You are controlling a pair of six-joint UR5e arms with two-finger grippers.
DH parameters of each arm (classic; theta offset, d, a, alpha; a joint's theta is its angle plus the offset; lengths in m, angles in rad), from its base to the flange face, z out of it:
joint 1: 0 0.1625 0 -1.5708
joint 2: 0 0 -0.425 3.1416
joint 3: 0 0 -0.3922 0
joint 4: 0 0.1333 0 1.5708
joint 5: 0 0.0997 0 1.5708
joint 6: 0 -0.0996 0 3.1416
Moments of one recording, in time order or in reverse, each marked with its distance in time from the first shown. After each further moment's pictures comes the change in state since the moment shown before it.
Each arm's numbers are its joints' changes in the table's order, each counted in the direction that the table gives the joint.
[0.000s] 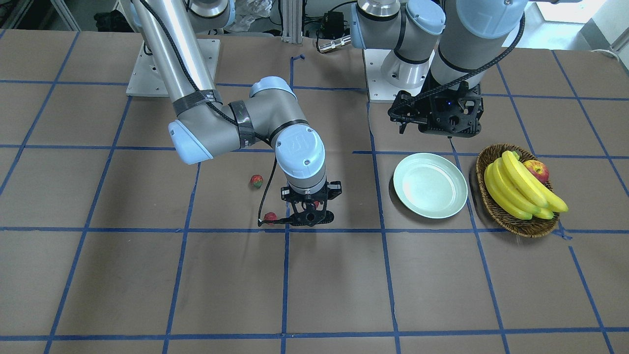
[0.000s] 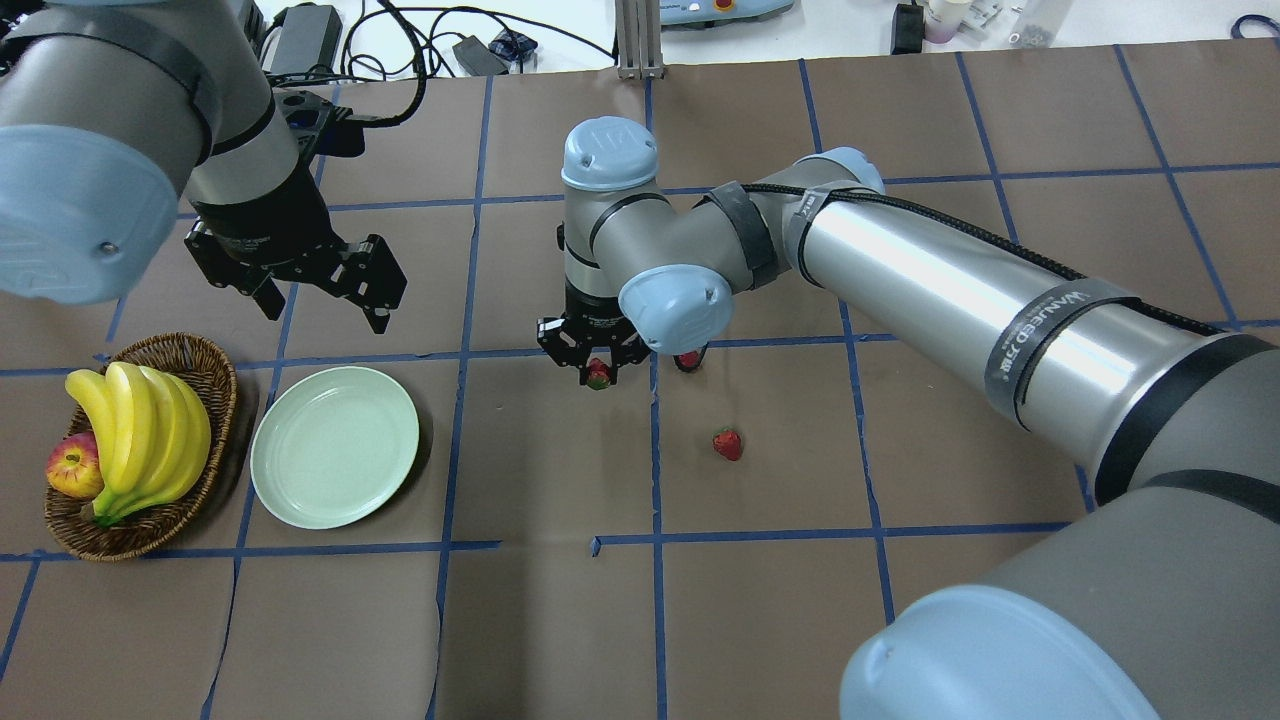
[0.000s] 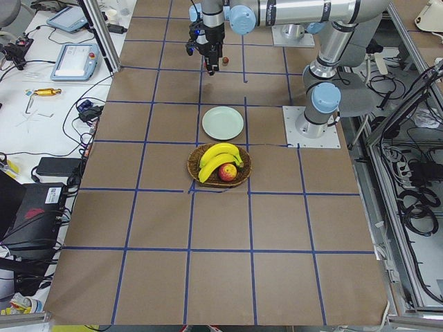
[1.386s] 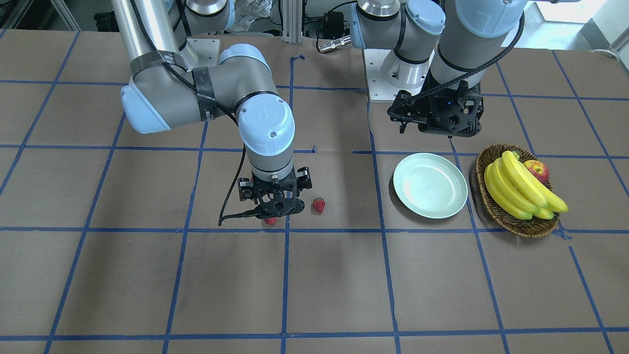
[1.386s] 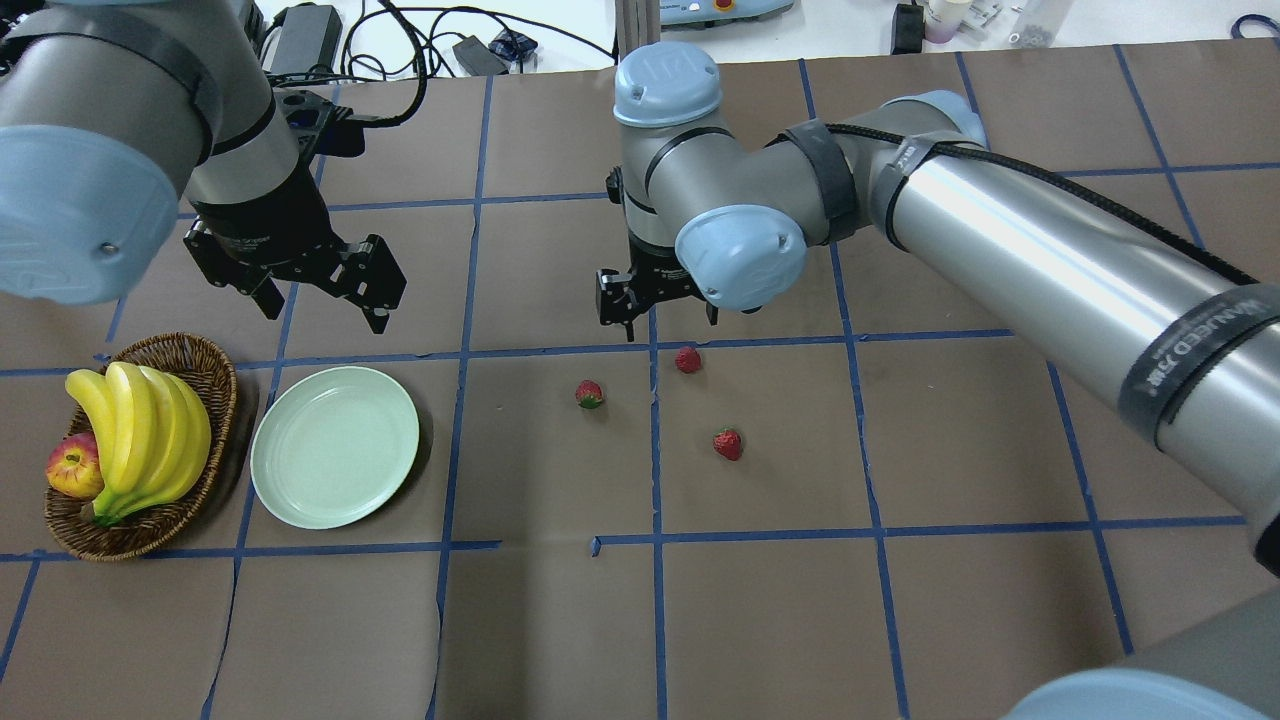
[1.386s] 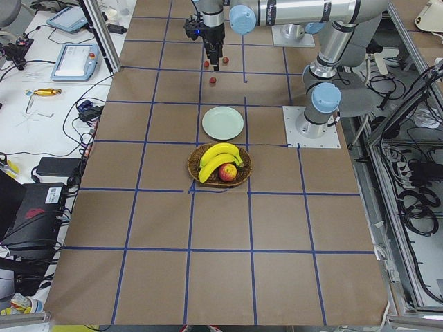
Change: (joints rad) left arm -0.002 -0.001 0.000 0.000 0.005 -0.002; right arm -0.095 0.136 0.008 0.112 -0.165 0.222
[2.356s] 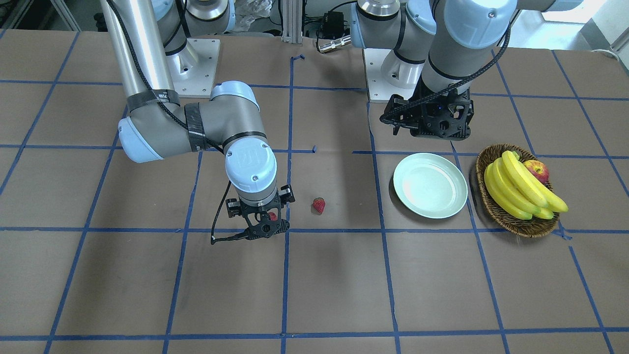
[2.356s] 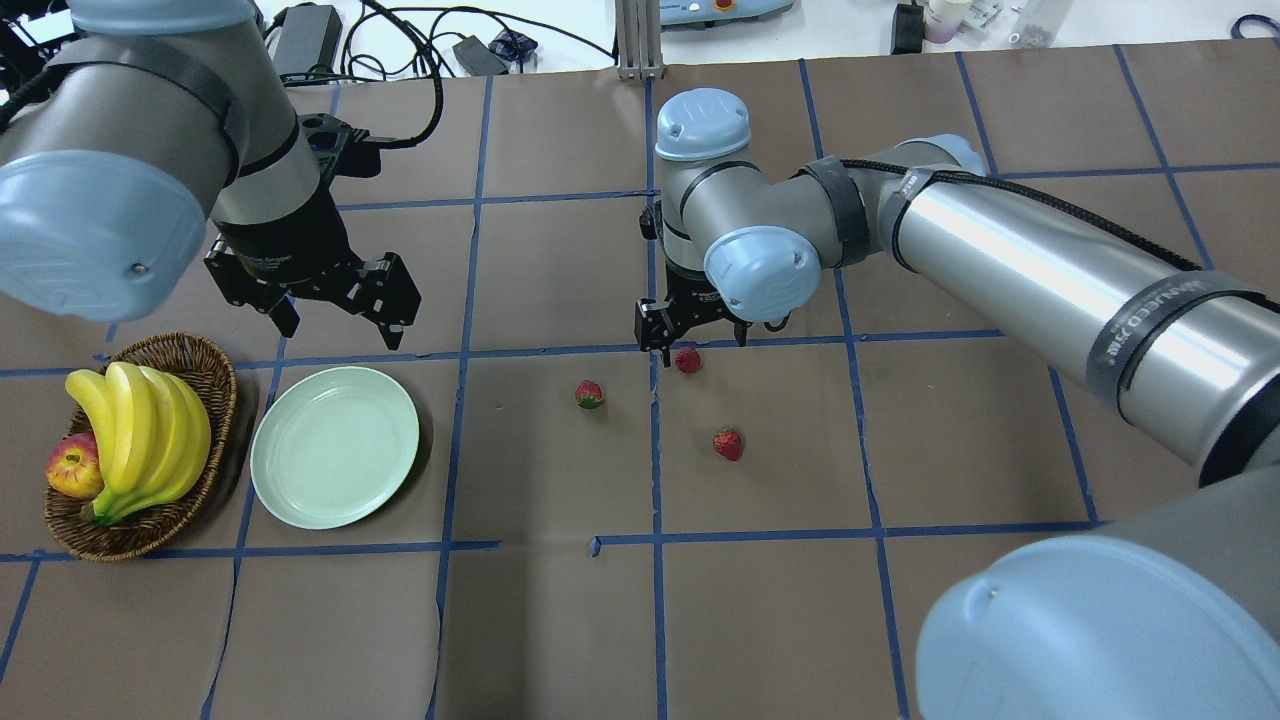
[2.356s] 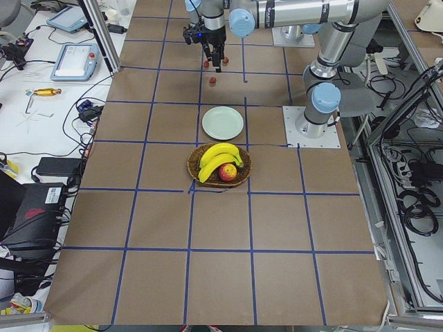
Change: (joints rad) left arm -0.014 0.005 -0.035 0.011 -0.004 0.035; right arm -0.036 -0.090 0.051 -0.062 0.002 0.092
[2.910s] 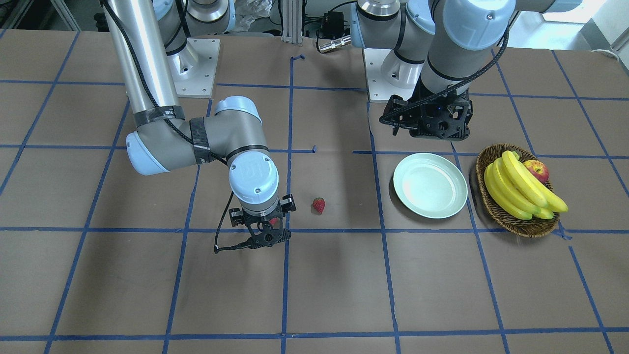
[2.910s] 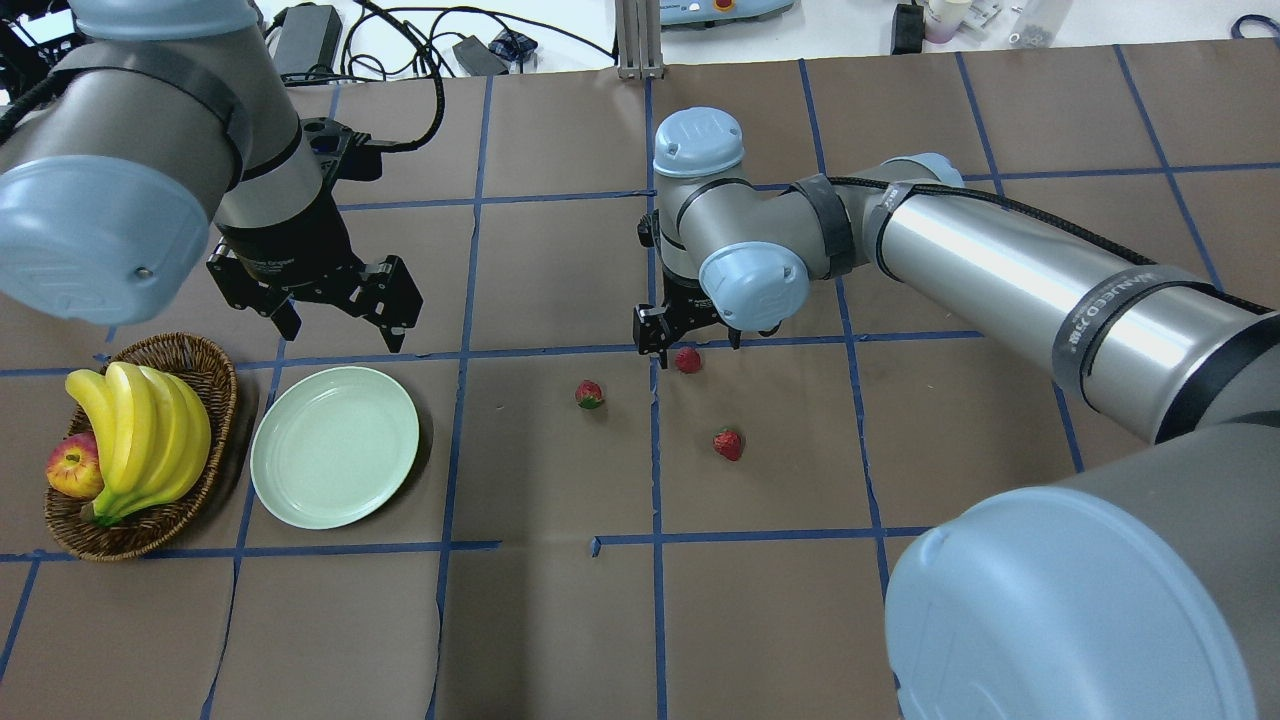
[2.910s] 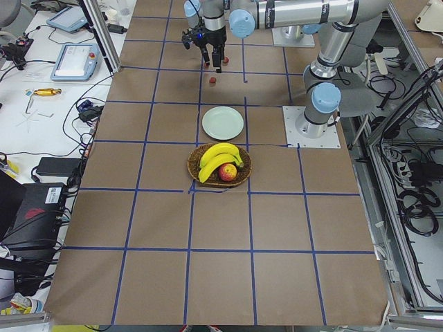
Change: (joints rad) left arm -0.001 0.000 -0.004 0.001 0.000 0.003; right arm 0.000 -0.045 0.000 -0.055 0.001 0.002
